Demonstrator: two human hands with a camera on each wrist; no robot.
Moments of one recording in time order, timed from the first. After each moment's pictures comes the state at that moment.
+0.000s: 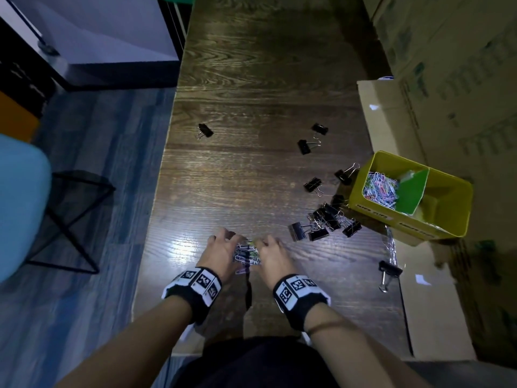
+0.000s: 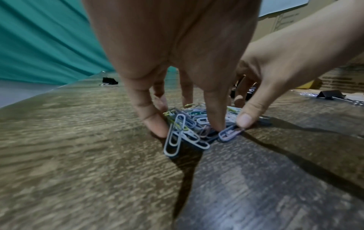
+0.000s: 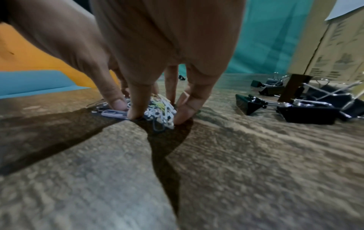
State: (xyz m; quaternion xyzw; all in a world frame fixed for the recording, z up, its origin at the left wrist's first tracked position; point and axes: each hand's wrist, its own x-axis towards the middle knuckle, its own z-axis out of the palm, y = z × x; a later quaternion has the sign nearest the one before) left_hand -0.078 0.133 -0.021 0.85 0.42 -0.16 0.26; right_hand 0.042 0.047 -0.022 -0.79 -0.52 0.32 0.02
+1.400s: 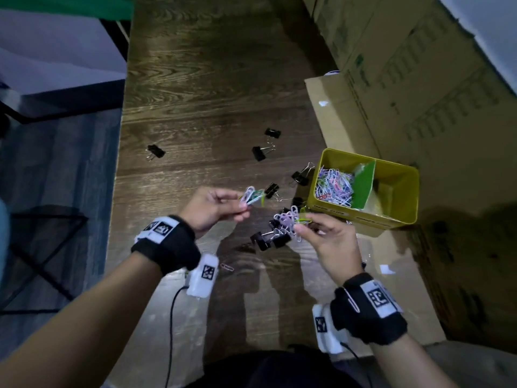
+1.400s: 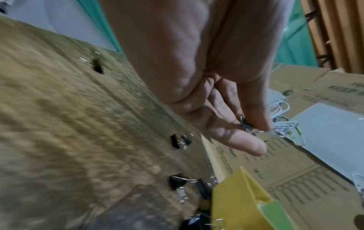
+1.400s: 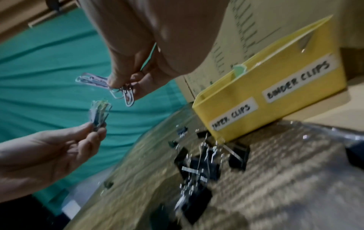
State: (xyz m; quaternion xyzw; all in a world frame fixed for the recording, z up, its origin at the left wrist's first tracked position) left_hand 0.053 0.185 0.072 0.54 0.37 0.05 0.76; right_hand 0.181 -0.020 0.078 -0.72 -0.17 0.32 0.59
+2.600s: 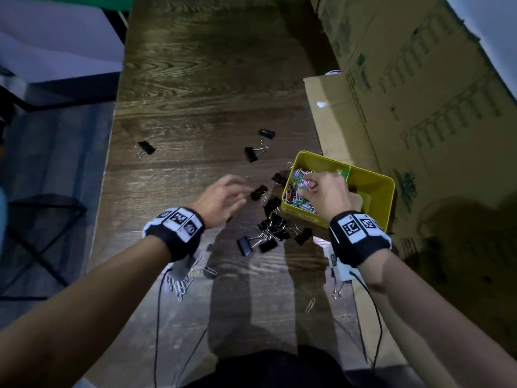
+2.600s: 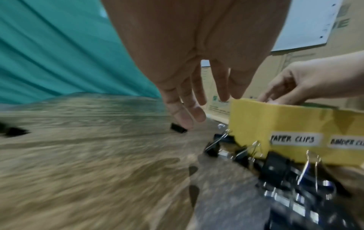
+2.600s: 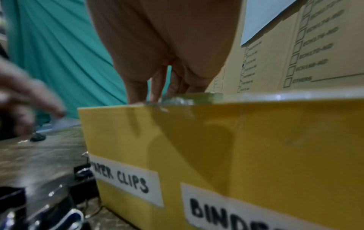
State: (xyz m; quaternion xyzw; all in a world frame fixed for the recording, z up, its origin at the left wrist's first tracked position) left_hand 0.092 0.193 0.034 0.92 0.21 -0.01 0.33; right_hand 0.296 0.039 0.052 -0.88 -0.38 0.22 0.20
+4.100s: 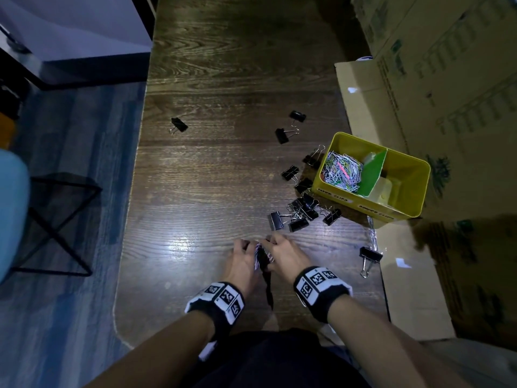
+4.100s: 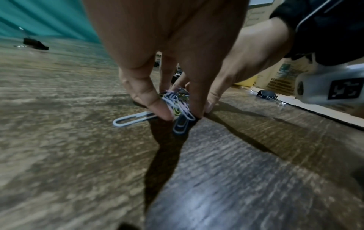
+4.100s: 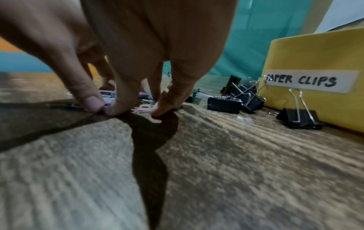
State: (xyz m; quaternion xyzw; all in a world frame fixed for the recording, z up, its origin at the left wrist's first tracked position) left_hand -0.022 0.059 -0.021 0.84 0.42 -0.16 0.30; right_hand 0.106 0.005 -0.017 -0.73 -0.58 0.35 0.00
